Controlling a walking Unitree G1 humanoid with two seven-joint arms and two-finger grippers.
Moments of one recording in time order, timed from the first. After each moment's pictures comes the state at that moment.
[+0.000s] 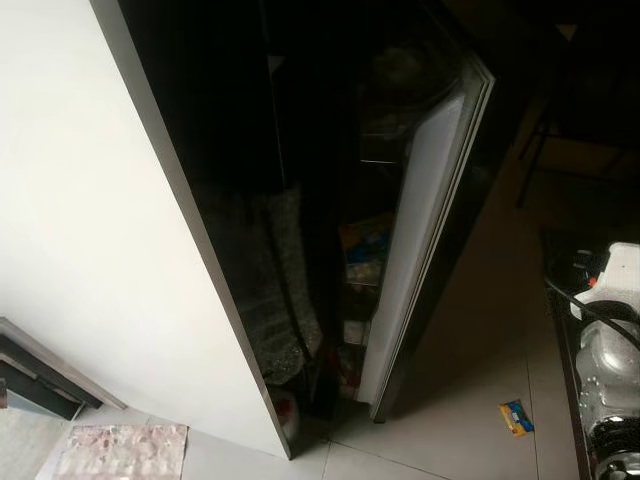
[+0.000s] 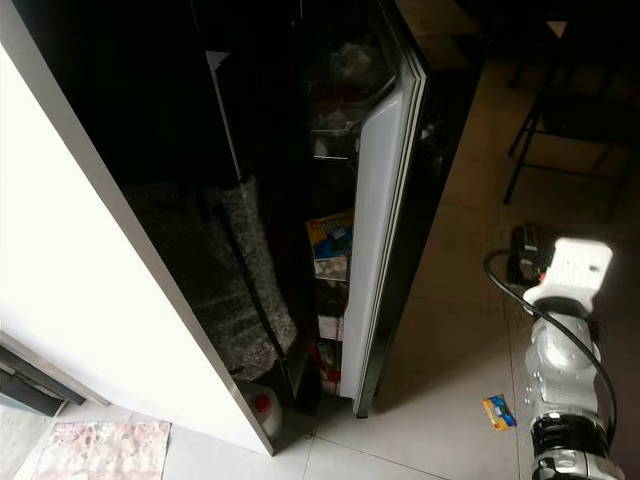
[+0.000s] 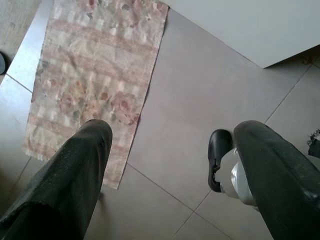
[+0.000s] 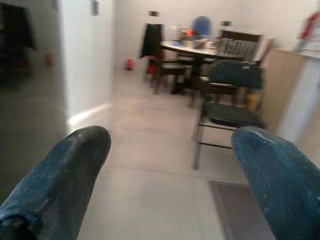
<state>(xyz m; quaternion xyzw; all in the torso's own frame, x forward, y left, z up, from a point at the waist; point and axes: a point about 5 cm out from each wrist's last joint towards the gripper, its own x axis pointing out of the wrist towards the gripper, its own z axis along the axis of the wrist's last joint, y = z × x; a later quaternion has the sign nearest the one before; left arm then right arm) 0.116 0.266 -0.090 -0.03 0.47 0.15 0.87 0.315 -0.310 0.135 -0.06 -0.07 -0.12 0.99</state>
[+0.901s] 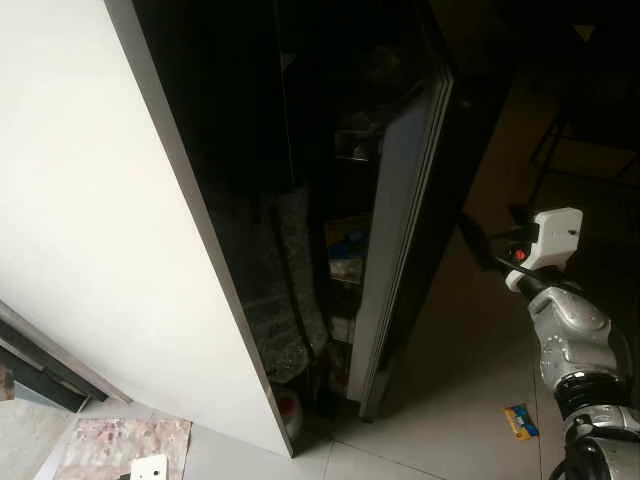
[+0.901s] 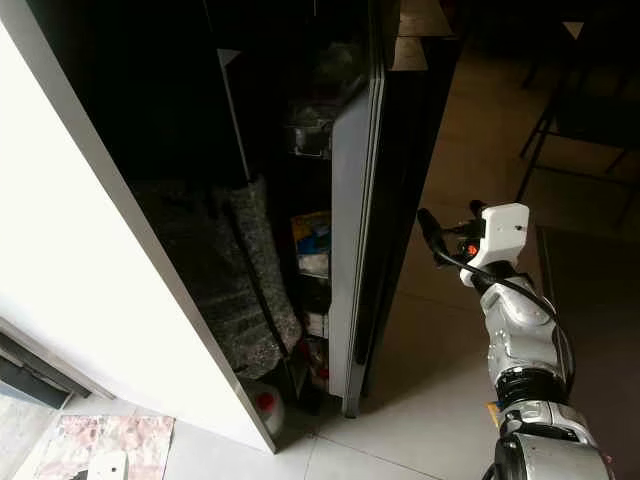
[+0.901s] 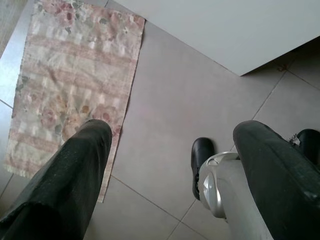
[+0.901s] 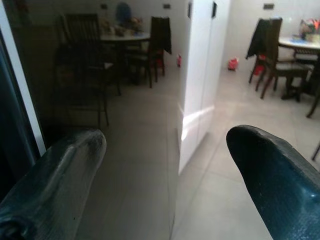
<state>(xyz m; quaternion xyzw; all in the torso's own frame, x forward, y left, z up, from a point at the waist) 0.145 0.231 -0.091 -0.03 0.46 0.12 0.88 0.352 -0.253 0.150 -0.02 -0.06 0.11 0.99</state>
